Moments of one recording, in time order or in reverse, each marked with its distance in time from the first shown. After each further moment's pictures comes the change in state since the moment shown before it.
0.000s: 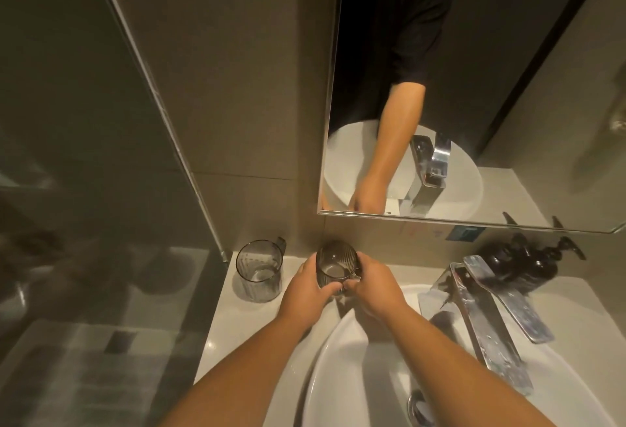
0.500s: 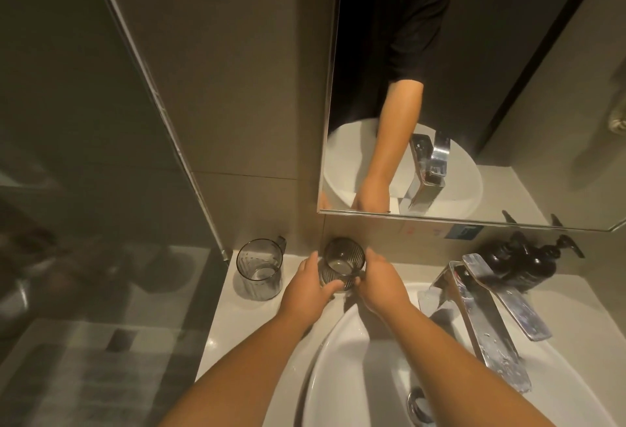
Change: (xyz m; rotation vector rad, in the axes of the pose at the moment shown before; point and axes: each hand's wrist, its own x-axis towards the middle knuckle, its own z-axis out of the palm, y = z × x) left_hand 0.000 0.006 -0.002 0.185 -0.053 -0.052; right_hand 0.000 0.001 -0.004 -0.190 0.035 0.080
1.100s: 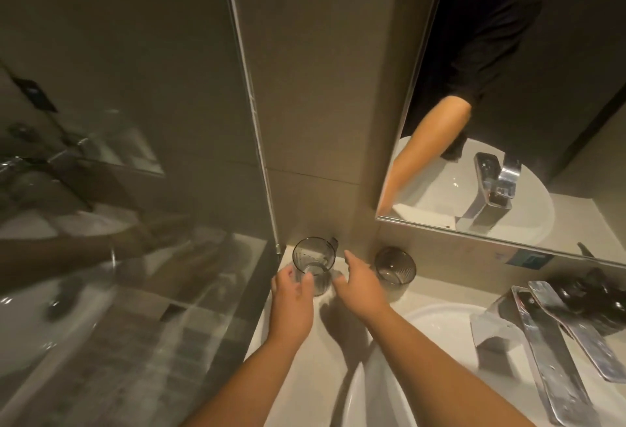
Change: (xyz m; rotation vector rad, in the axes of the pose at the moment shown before) left_hand -0.066 -0.046 -0.057 -0.423 0.522 -0.210; right_hand -0.029 -0.100 0.037 0.215 -0.161 -0.198
